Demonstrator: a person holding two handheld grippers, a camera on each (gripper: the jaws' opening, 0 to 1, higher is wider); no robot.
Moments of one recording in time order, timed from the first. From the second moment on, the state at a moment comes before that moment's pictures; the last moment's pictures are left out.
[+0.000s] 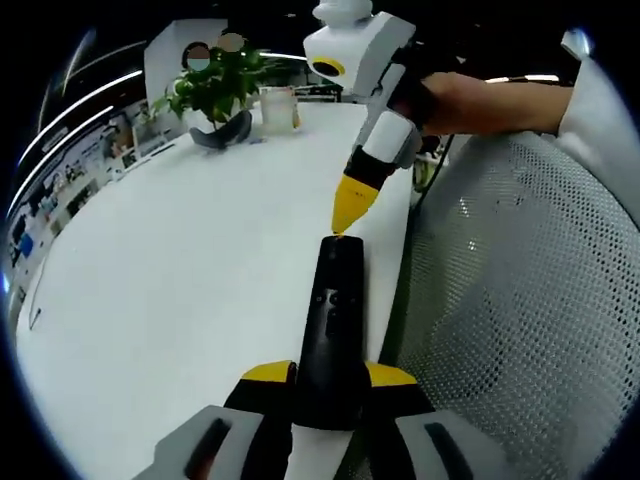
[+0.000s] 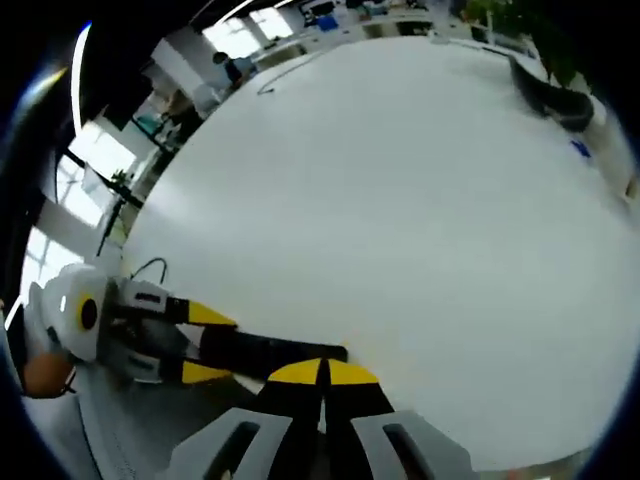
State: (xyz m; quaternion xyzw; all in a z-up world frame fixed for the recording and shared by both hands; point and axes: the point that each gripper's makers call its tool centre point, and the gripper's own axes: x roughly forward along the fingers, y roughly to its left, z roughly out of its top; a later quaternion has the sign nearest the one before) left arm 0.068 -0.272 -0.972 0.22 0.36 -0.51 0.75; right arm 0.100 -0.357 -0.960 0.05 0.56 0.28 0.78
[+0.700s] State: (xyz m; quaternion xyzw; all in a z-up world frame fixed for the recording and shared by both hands) left arm 0.068 -0.267 -0.974 0.24 0.35 -0.51 0.75; right arm 0.097 -0.358 -0.965 0.14 0.59 0.26 0.76
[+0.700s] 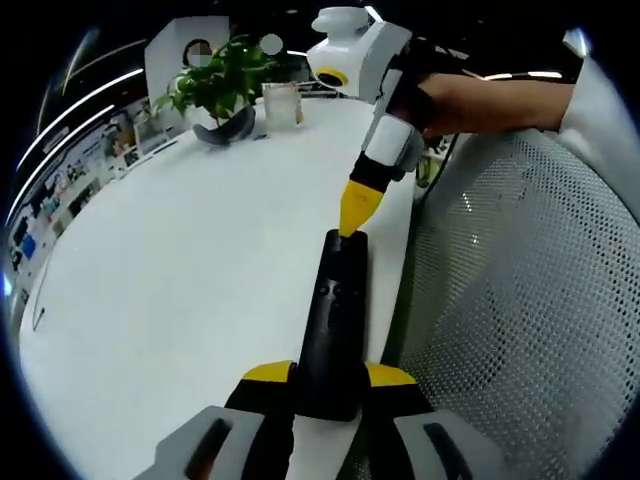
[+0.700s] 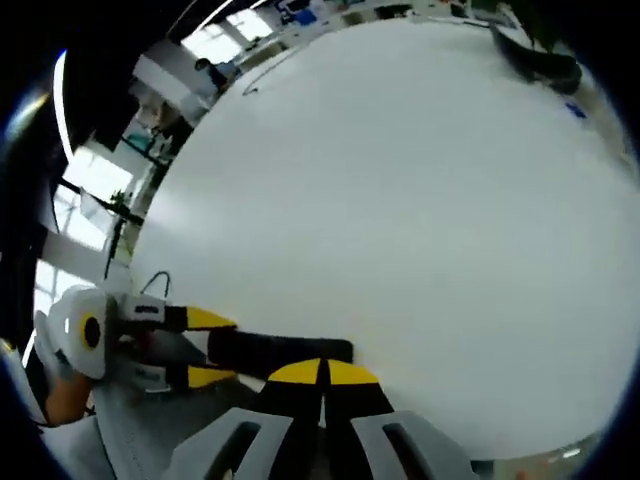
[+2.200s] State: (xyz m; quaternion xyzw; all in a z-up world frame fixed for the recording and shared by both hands) left arm 0.070 -0.271 -0.973 0.24 0.34 -0.52 0.75; right arm 0.097 -0.347 -0.964 0.11 0.57 0.29 0.76
